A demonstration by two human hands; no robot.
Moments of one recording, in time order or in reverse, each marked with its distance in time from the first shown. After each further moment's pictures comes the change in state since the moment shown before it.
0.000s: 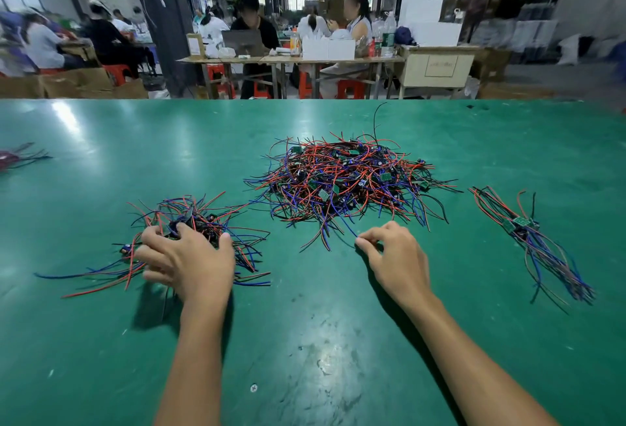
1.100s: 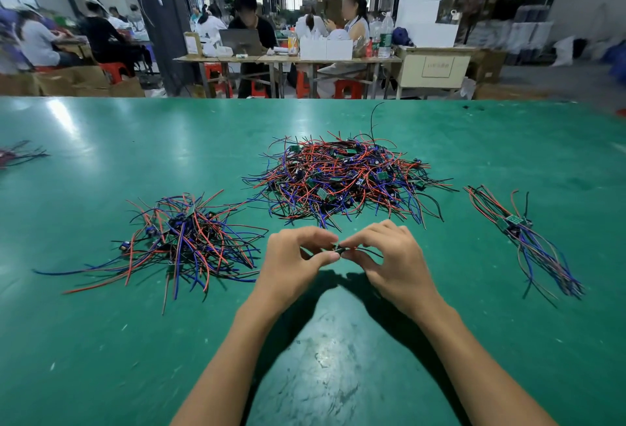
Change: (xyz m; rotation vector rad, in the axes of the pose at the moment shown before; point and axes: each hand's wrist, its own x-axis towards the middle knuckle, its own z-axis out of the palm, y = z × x) left_hand -0.061 0.039 0.021 -0.632 -0.735 0.692; right_hand -0.022 -0.011 -0.029 0.133 0.073 -0.508
